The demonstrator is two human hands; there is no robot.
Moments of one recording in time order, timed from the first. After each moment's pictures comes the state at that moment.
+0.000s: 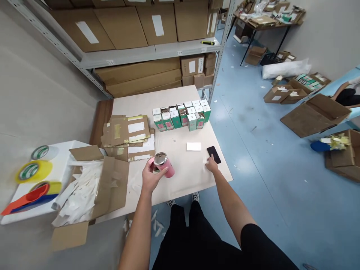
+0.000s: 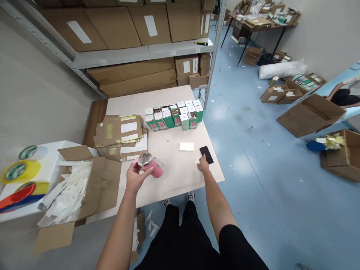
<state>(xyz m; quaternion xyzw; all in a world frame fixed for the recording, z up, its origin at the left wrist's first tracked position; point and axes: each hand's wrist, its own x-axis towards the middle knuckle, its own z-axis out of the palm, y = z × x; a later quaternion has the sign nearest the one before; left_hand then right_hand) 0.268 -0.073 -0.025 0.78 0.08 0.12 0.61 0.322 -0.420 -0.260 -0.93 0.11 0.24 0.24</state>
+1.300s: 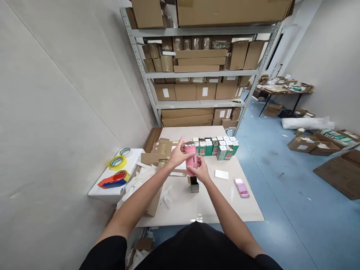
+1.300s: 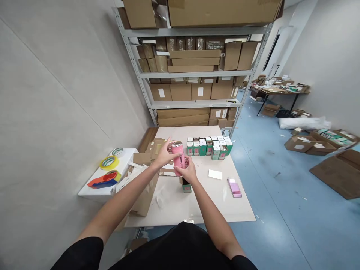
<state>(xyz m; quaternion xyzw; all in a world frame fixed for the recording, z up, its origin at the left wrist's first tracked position) 0.306 0.040 0.139 0.76 -0.03 0.11 0.64 0.292 -0.121 0.050 -0.68 -0.12 0.01 0.72</state>
